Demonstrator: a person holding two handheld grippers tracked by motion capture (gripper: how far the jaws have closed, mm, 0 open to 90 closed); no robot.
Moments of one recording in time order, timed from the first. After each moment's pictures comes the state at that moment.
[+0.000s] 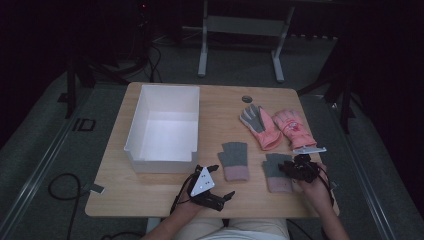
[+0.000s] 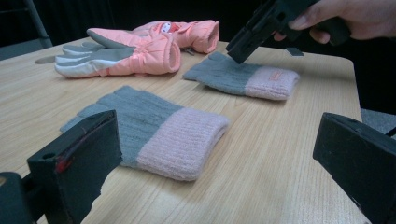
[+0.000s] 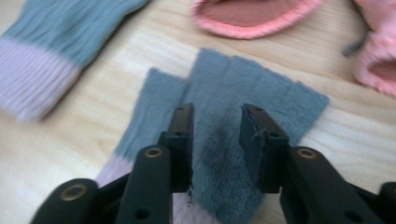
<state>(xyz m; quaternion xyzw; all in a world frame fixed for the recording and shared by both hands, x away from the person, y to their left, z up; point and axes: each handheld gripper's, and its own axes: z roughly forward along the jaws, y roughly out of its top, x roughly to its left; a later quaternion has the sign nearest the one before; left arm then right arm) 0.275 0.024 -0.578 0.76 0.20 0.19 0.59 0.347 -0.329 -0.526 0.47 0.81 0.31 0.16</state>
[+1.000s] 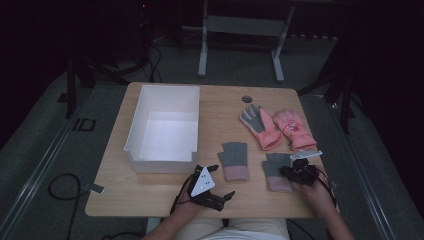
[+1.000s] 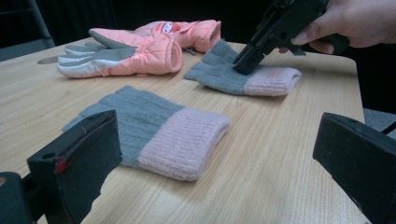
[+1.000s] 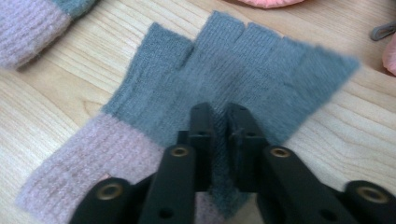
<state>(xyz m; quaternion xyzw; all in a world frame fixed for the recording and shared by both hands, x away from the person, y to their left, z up) 0.274 0.023 -0.578 0.76 0.20 0.19 0.59 0.346 -0.332 -0.544 0.44 0.84 0.27 0.16</state>
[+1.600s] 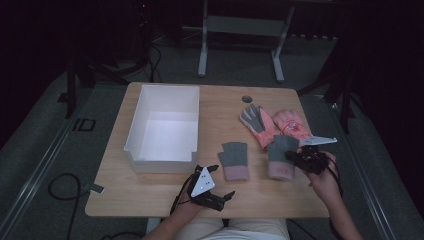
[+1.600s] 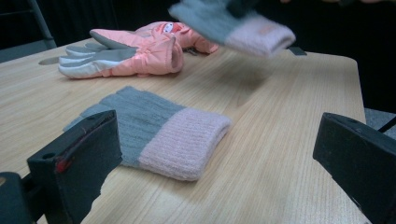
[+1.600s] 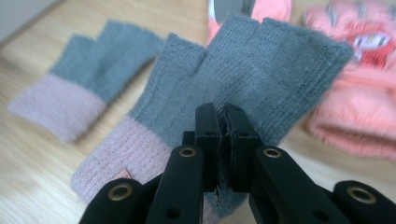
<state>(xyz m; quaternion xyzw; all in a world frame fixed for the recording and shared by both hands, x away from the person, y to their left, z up) 0.274 0.023 -0.578 0.76 0.20 0.19 0.58 0.345 -0.328 -0.474 0.44 0.81 0.33 0.20</state>
